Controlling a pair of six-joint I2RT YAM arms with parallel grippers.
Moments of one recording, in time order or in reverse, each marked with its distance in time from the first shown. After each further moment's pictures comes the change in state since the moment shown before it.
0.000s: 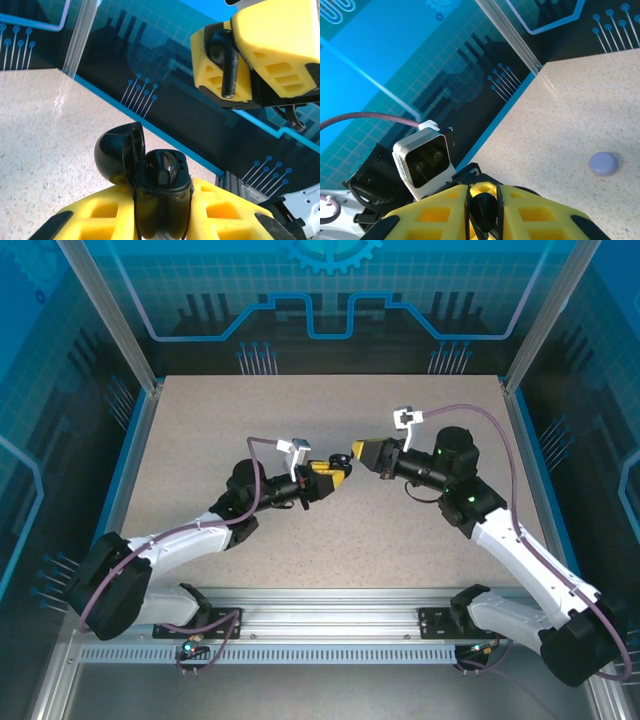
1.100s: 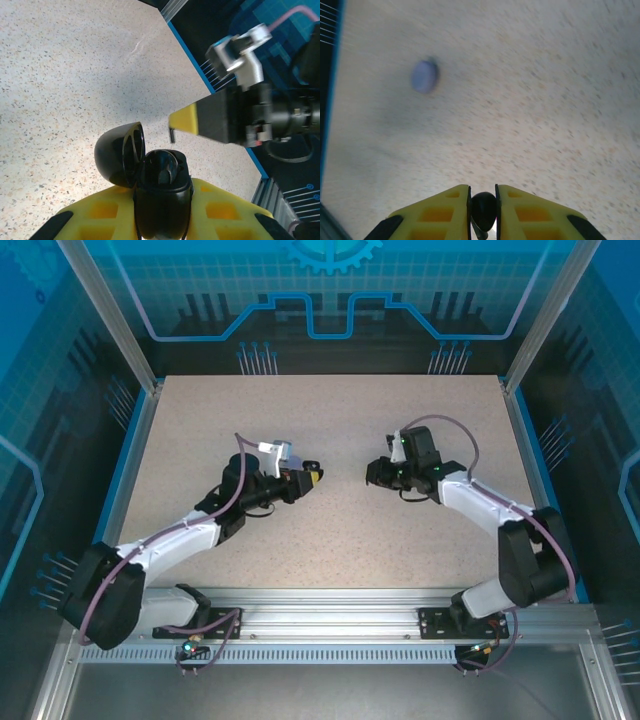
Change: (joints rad) left arm 0.133 -0.031 -0.009 -0.399 -0.113 -0.138; right arm -0.121 0.417 0.017 -0.283 0.173 -0.084
